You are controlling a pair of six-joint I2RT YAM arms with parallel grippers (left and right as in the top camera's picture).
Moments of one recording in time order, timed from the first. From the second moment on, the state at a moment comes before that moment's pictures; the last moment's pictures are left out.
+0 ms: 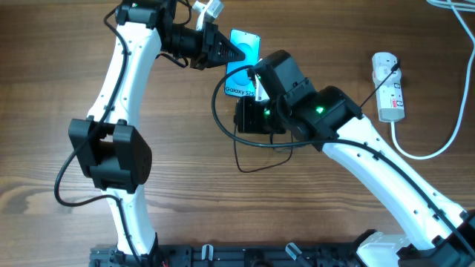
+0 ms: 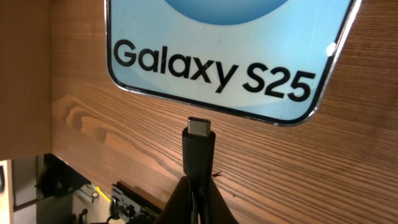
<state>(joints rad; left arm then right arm) -0.17 2.13 2.08 -1.28 1.16 -0.07 0.66 1.54 1.46 -0.89 -0.30 0.68</state>
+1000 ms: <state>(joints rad) -0.17 2.13 2.08 -1.29 1.20 -0.02 0.66 1.54 1.46 -0.89 -0.29 0.68</state>
